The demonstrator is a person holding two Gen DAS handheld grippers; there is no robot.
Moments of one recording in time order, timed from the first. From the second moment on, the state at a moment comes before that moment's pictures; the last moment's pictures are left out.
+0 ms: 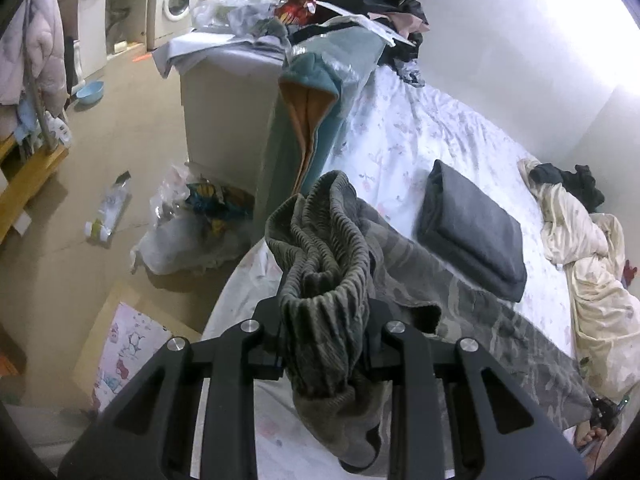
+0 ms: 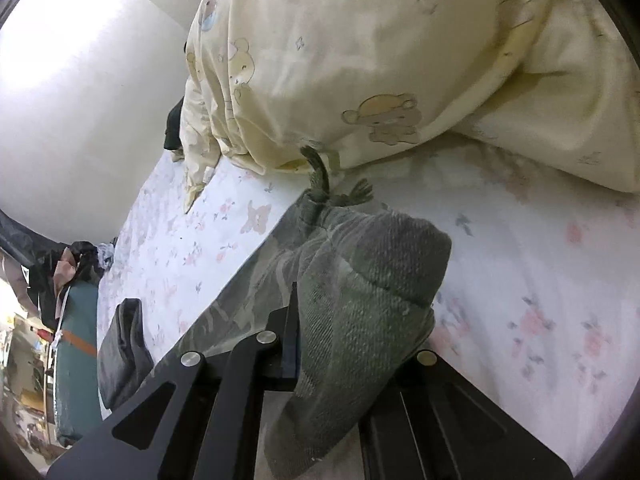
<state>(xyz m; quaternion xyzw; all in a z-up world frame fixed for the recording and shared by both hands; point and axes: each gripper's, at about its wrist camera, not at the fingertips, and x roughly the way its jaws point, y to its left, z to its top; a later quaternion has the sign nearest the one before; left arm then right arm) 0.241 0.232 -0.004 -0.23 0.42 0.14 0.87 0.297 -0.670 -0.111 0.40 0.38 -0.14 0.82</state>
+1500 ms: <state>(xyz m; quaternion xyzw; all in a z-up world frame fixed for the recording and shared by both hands) 0.123 0.243 -0.029 -0.10 0.53 0.10 0.84 0.177 -0.018 -0.137 0.23 0.63 0.35 0.66</state>
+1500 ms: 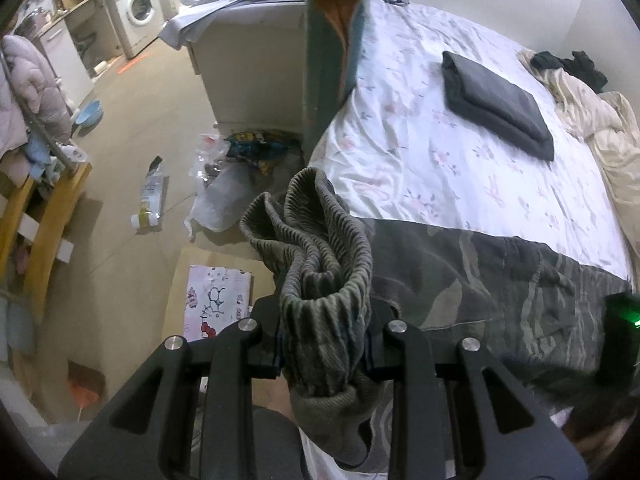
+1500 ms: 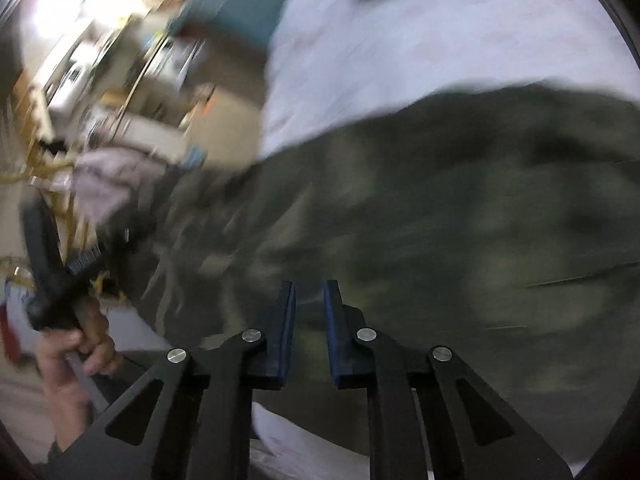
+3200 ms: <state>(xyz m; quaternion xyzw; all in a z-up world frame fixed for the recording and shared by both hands) 0.069 -0.023 -0.040 0.12 0.52 -0.20 0.82 0.134 -0.315 -0.155 0.39 0.58 0.13 0.70</state>
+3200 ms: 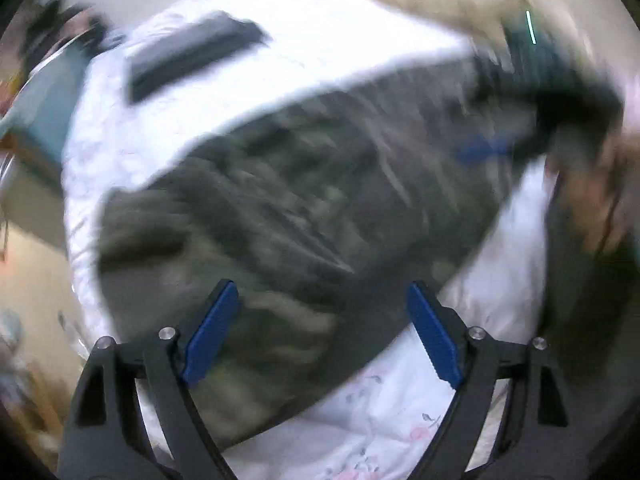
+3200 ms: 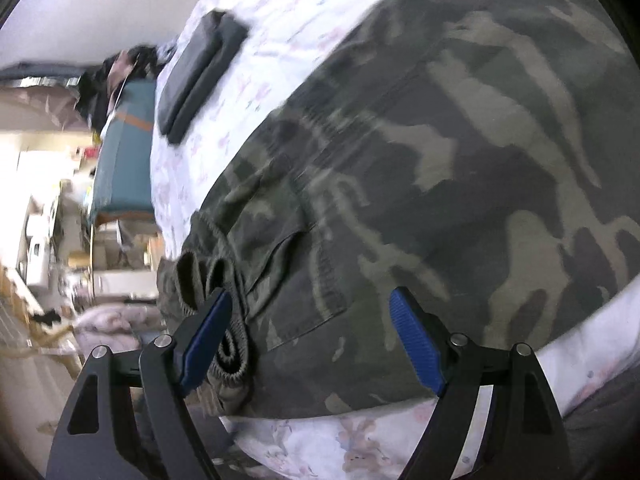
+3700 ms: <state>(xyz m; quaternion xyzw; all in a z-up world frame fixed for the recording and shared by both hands) 0.117 0.136 -0.028 -0.12 0.49 0.08 0.86 0.121 -0.155 -0.170 0.24 0.63 0.26 0.70</state>
